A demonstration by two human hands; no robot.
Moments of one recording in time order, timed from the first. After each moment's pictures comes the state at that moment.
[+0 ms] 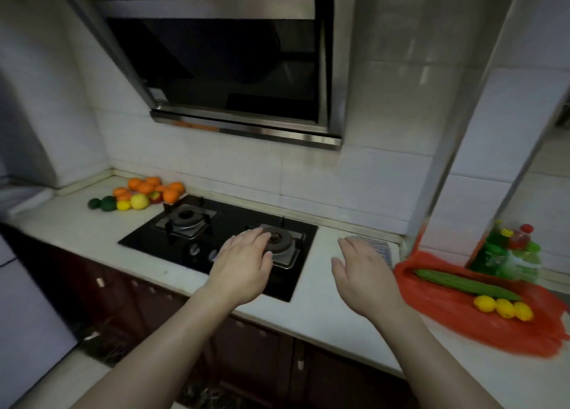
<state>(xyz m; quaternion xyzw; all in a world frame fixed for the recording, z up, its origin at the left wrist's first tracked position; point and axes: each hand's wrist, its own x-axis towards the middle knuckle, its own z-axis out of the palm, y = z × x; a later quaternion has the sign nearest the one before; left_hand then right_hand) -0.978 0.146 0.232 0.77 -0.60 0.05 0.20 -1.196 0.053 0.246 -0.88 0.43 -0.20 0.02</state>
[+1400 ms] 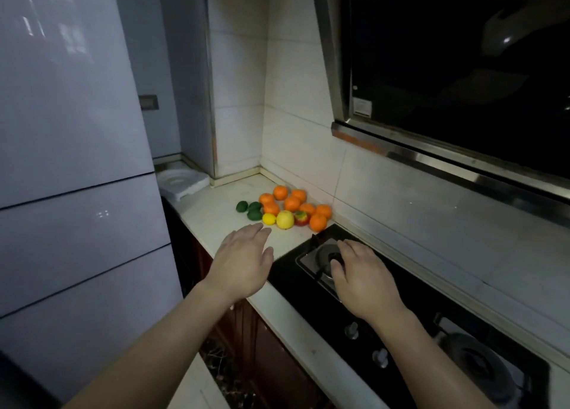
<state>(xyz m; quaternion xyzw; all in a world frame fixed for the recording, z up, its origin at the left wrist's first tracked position) -0.464 0.201 0.209 0.89 -0.40 0.06 0.20 -0.621 0.016 0.221 -0.97 0.18 -0.18 0.05</state>
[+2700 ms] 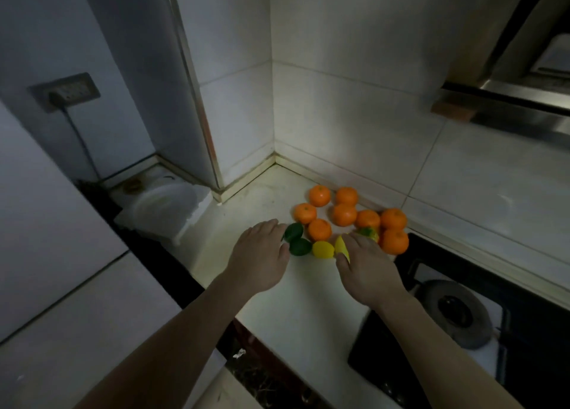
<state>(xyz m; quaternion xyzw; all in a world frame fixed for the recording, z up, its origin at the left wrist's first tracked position) -0.028 0.103 0.129 0.86 -0.49 -0.01 0.16 -0.196 -0.051 0.116 -0.95 0.26 -0.12 0.13</state>
